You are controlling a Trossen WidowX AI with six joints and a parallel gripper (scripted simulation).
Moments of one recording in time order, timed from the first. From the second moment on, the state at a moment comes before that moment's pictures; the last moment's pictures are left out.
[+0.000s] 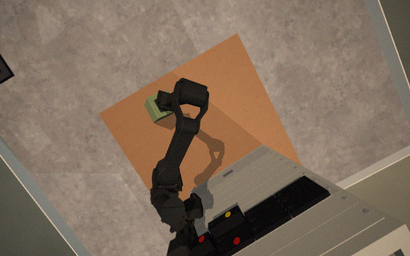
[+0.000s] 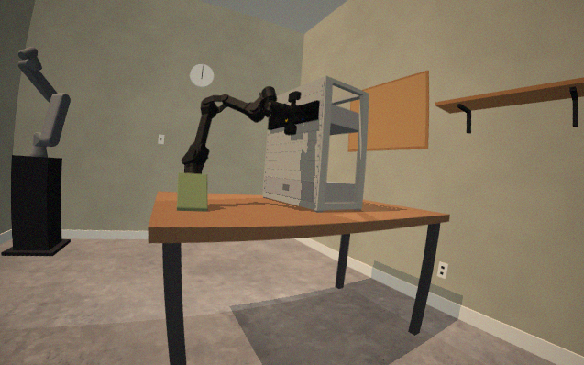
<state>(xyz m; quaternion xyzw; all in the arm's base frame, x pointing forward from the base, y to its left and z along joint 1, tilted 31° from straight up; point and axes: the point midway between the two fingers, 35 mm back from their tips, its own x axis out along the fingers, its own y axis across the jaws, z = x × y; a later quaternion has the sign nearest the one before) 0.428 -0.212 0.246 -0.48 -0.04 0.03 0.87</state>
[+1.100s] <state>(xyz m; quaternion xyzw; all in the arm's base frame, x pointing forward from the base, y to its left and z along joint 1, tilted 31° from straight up) 0.430 -0.212 0.246 -0.48 -0.04 0.03 0.87</state>
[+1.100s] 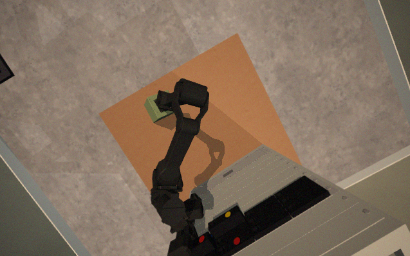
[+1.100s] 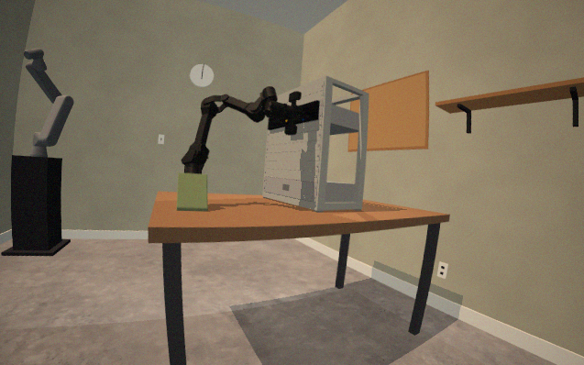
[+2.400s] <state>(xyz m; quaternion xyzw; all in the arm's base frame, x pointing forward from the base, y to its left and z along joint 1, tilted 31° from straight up) 0.355 -0.220 0.252 -0.49 -0.04 0.02 0.87</state>
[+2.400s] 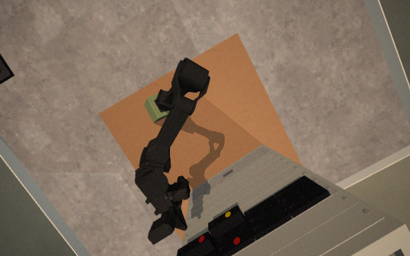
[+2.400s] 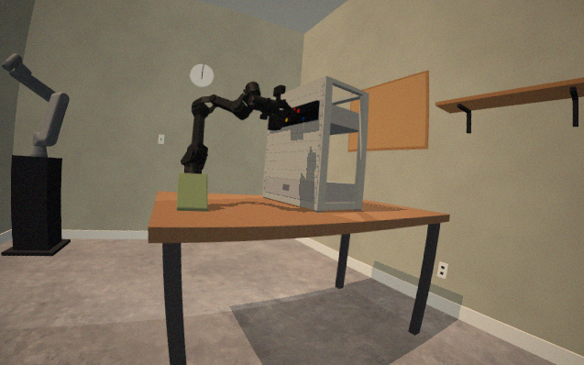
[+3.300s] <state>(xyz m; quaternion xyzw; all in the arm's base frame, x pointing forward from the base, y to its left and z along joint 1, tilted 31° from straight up) 0.380 -0.226 0.265 -0.49 -0.04 0.02 0.87</state>
